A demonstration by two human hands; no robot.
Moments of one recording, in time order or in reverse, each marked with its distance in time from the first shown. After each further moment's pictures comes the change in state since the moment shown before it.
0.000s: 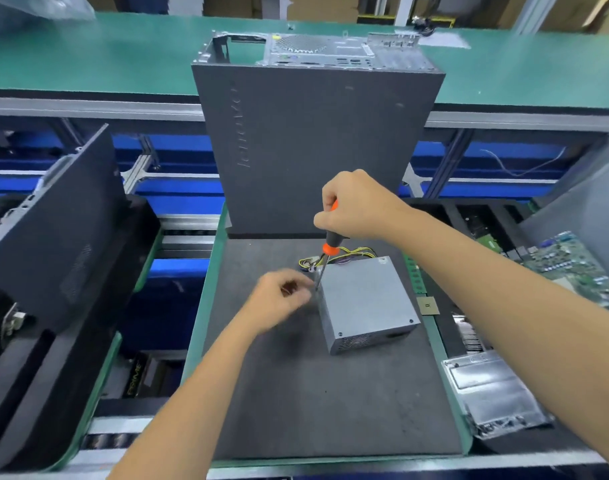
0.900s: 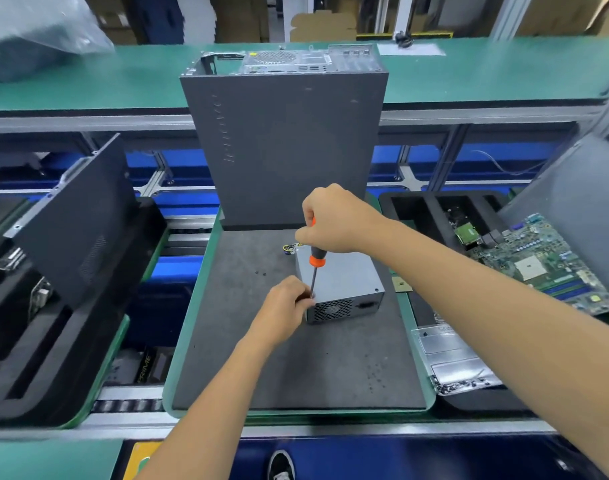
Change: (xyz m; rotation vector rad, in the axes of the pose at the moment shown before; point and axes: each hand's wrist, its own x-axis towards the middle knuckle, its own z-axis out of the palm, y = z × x) left_hand -0.064 0.036 0.080 0.333 0.084 0.088; right_hand -0.095 0.009 -0.006 -0.025 -0.003 -0.130
